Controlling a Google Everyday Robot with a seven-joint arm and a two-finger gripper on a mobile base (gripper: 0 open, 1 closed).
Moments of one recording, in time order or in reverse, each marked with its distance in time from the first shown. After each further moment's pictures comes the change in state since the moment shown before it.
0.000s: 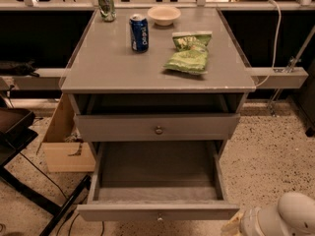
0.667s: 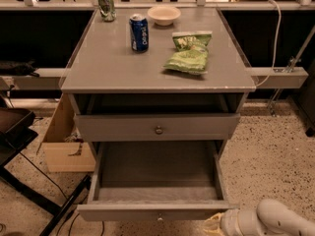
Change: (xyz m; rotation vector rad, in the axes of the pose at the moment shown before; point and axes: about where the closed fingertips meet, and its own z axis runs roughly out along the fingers) arm 0.002 -0.031 0.108 -0.040 -0.202 -0.027
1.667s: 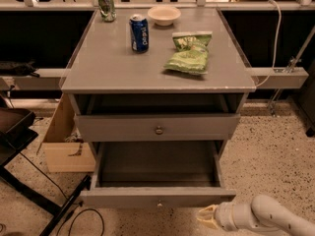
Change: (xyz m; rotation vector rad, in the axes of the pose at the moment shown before) arm -0.009 -0.037 0.031 0.021 -0.118 0.011
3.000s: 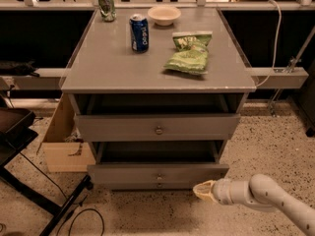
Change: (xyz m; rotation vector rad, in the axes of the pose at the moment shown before) arm -0.056 -0.082 -0.001 0.067 -0.121 -0.033
